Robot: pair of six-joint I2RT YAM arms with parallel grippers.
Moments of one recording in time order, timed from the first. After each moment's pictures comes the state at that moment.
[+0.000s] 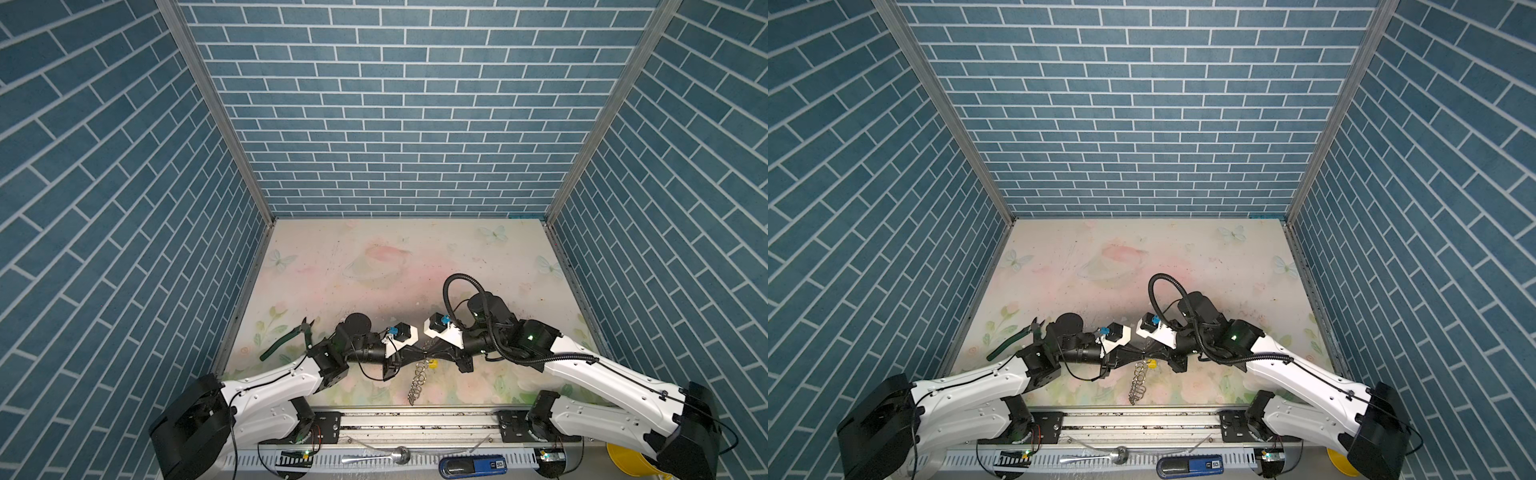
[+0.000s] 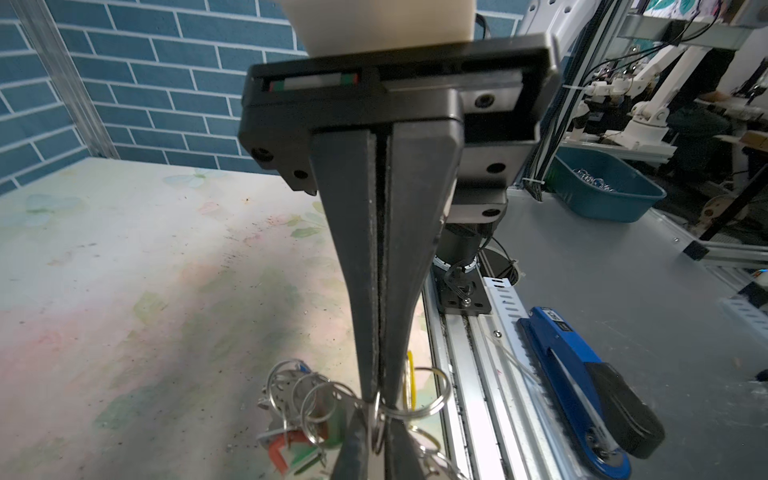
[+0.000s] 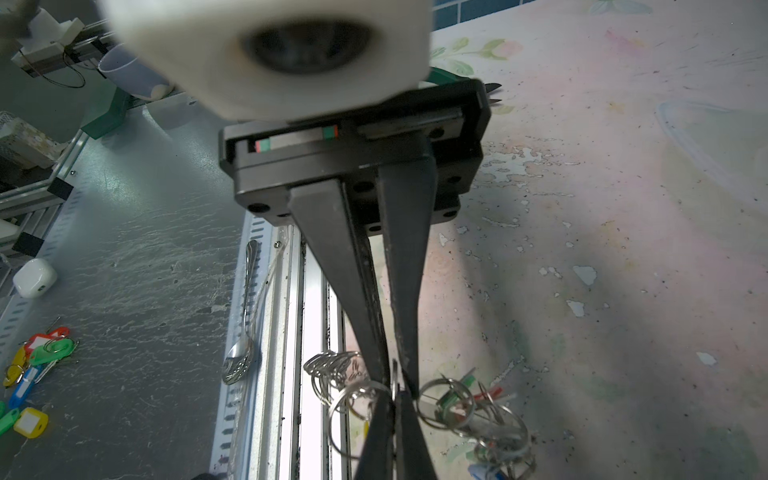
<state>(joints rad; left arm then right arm) -0.86 1.08 0.36 0.43 0.71 0.08 0.93 1.03 0.76 -0.46 -0.60 -0.26</state>
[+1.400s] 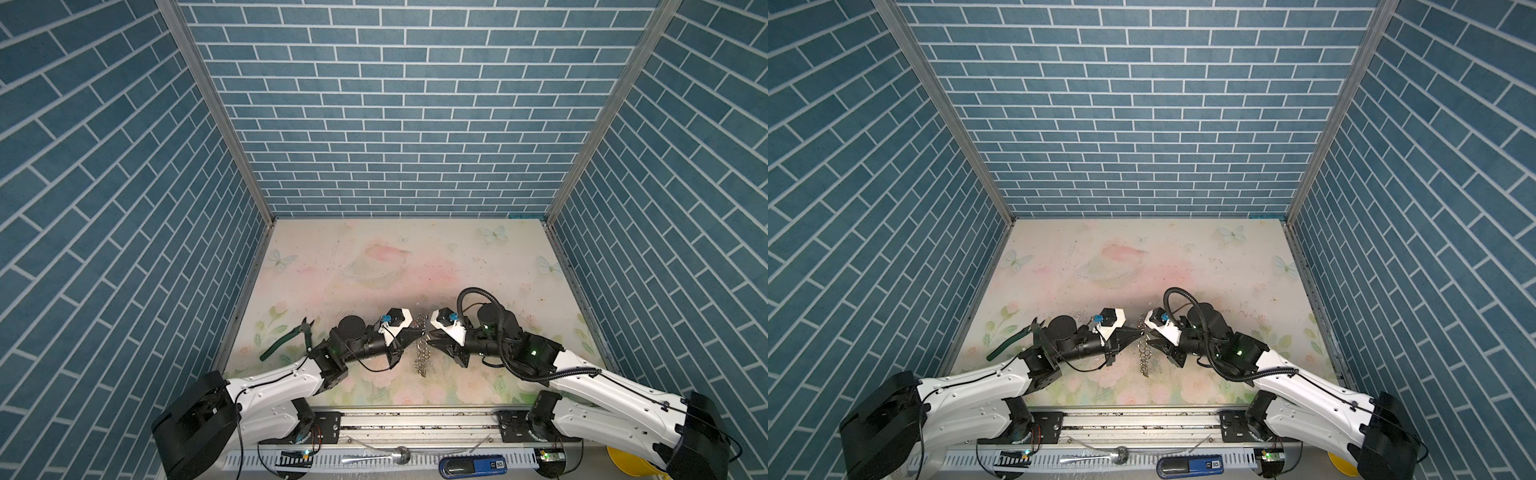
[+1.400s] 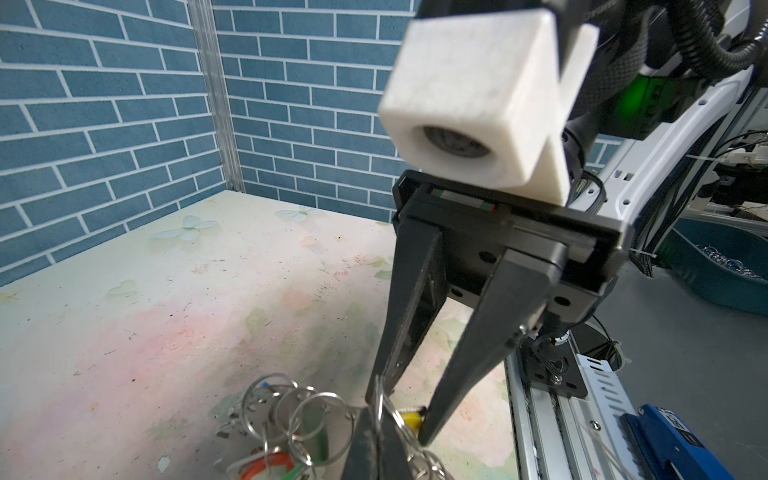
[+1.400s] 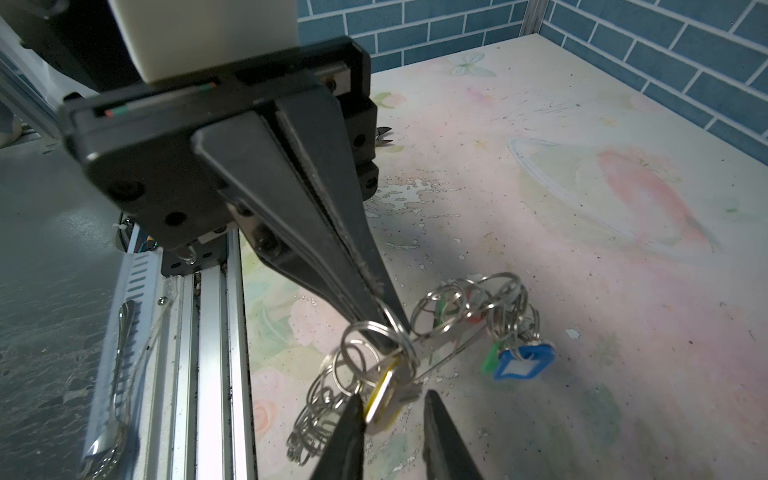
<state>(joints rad) -0.86 1.10 0.32 0.67 0.45 -0.04 0.94 0.93 0.57 -0.16 -0.34 -0.15</state>
